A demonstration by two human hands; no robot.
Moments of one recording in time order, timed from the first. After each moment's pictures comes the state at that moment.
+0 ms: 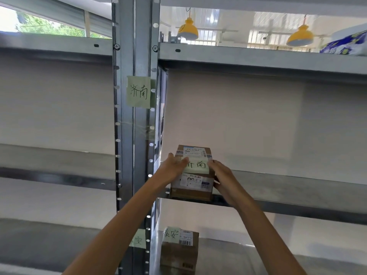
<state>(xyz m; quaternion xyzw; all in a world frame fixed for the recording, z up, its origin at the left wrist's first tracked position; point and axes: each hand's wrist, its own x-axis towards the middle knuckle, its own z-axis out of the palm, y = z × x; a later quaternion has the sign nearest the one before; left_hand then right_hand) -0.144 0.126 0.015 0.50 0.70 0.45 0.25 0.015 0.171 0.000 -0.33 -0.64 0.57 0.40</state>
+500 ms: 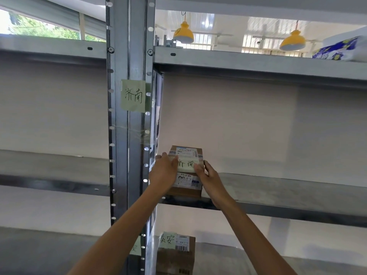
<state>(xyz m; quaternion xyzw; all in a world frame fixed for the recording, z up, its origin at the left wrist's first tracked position) -0.154 0.155 -0.002 0.46 0.77 0.45 0.05 -0.008 0.182 -0.012 -0.33 -0.71 0.47 0.41</state>
